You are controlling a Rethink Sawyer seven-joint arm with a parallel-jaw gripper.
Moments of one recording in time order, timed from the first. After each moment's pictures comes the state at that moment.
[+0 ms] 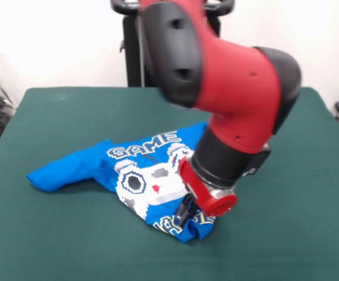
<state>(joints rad) -0.01 -0.21 0.04 0.96 -0.68 0.85 3.25</state>
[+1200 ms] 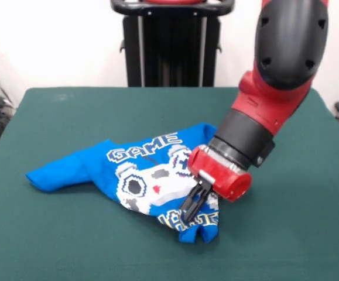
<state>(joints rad) 0.35 -0.04 -0.45 0.99 -0.84 0.47 3.80</state>
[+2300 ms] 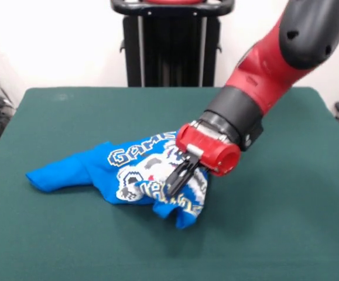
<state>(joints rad) 0.52 0.18 -0.86 1.00 -0.71 0.34 4.12</state>
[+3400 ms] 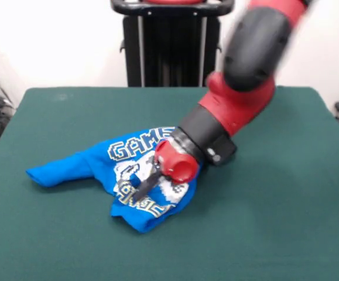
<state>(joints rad) 0.38 0.16 -0.79 1.06 -0.43 0.36 4.24</state>
